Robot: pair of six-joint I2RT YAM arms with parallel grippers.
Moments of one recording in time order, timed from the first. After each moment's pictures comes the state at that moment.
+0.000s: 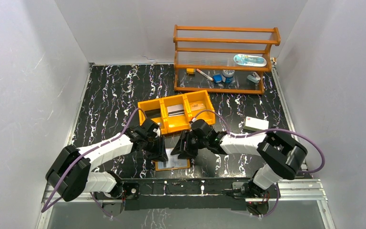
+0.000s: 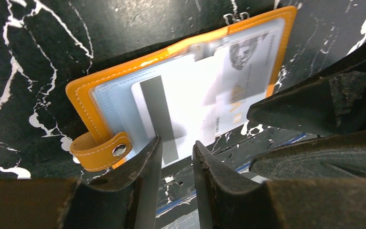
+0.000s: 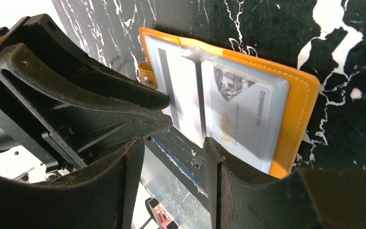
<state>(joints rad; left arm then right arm) -0.70 1.27 0.62 -0.49 0.30 -0.74 0.96 1.52 0.65 0.13 -0.37 1.20</state>
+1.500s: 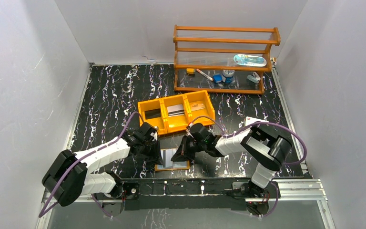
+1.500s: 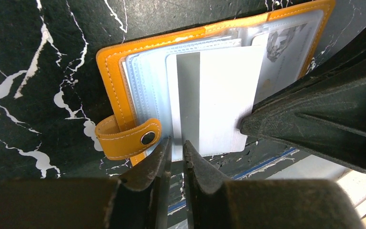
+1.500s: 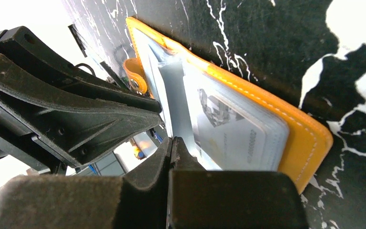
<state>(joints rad) -0.70 1.22 0.54 -0.51 0.27 -0.75 0.96 1.70 0.60 0.38 -0.48 1.29</state>
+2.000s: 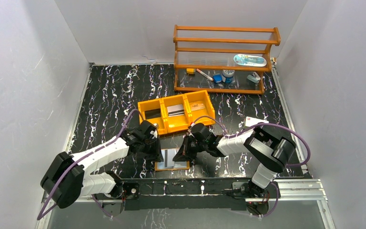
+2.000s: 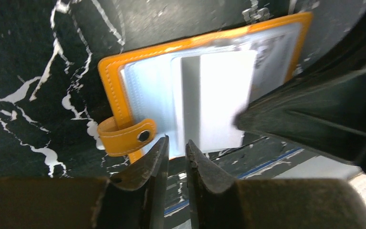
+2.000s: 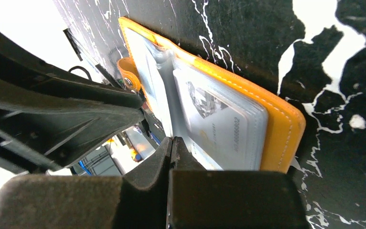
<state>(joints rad) -0.70 1.19 0.56 -0.54 0.23 -0.73 0.95 1.66 0.59 0.33 -0.46 1.28</state>
